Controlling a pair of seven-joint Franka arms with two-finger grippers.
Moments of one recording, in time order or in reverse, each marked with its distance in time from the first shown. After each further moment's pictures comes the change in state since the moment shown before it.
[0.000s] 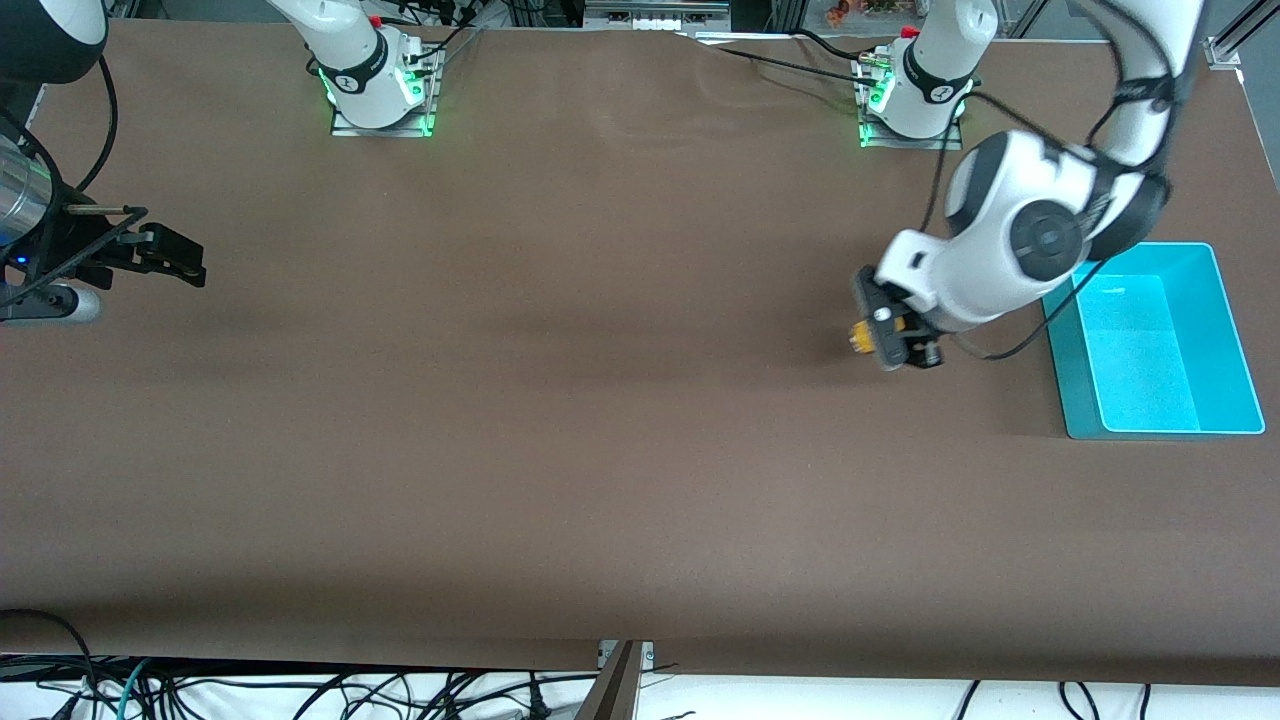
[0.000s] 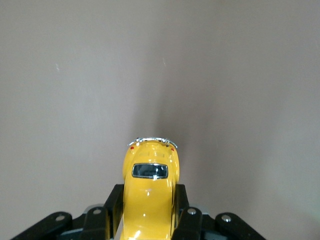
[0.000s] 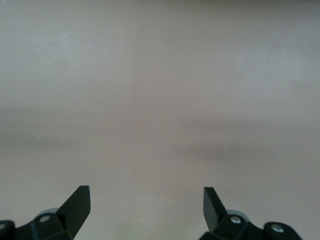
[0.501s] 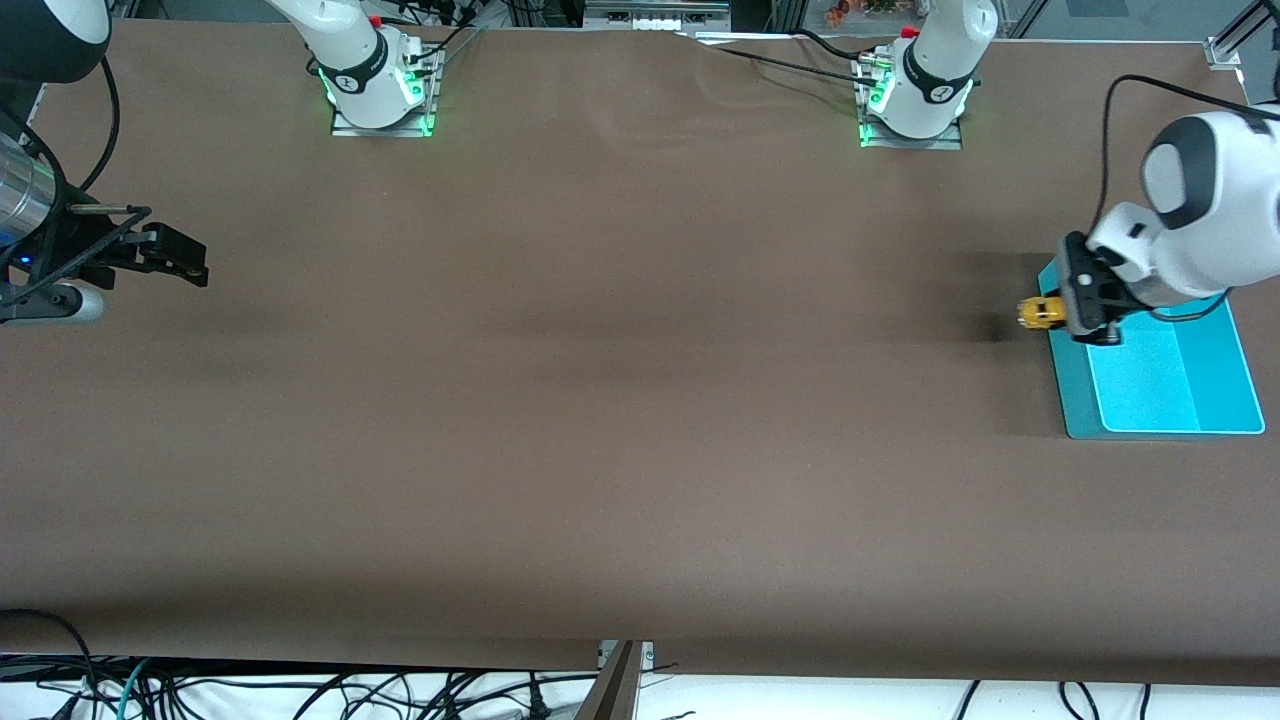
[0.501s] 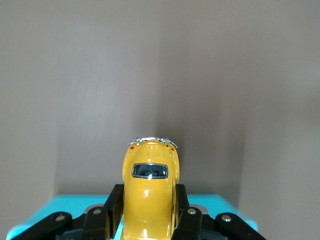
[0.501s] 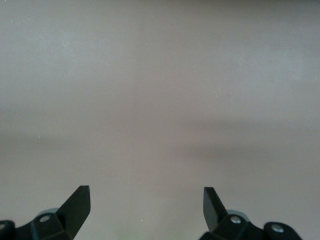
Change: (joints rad) left arm 0.115 -0.060 0.318 -0.128 0.052 0.099 0.601; right arm 0.002 0.000 0.000 0.000 0.000 0.000 0.000
